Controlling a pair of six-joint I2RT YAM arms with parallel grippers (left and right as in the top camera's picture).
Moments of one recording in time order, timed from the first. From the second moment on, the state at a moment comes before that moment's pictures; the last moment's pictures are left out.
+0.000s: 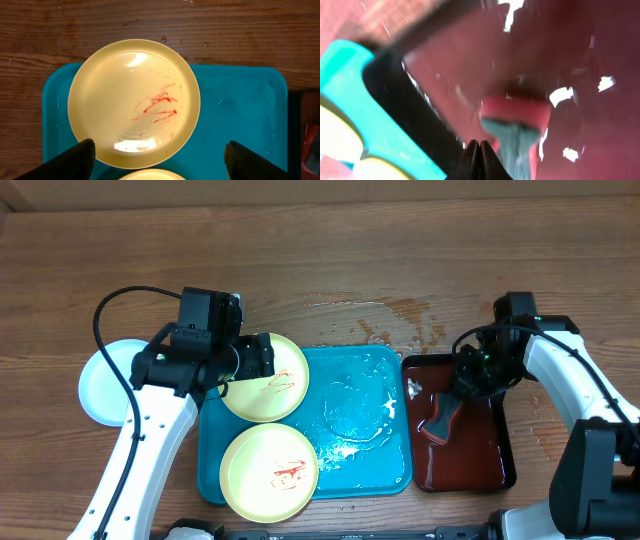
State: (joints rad) left arm -0.19 1.33 1.15 -0.90 0.11 -0.31; right arm -0.03 1.67 1.08 -0.97 -0.38 0.44
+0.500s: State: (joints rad) left arm -0.19 1.33 1.15 -0.90 0.11 -0.31; right arm 0.03 1.80 1.08 -0.84 -0.25 0.47
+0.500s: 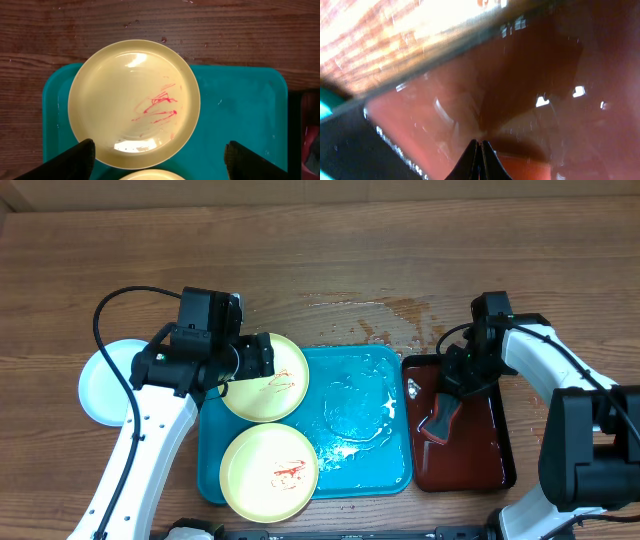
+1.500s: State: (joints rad) left arm -0.19 1.33 1.15 -0.91 0.11 -0.31; right arm 0.03 1.80 1.08 -0.61 -0.16 0.49
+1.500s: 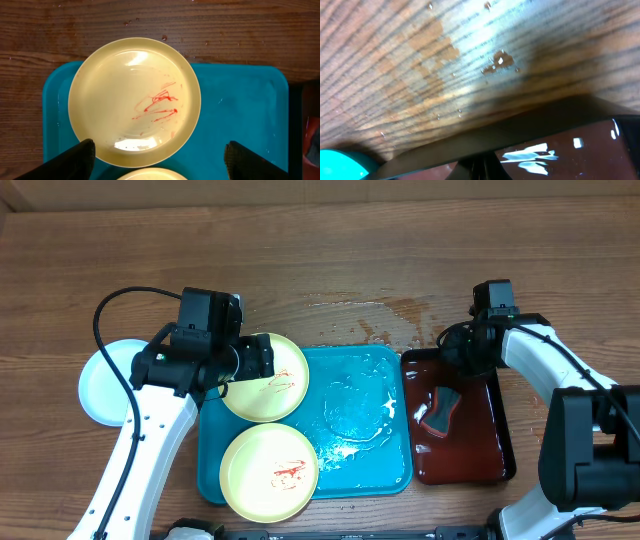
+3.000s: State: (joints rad) left arm -0.19 1.33 1.15 -0.91 0.11 -0.31; right arm 0.03 1.63 1.32 -0.95 -0.17 0.47
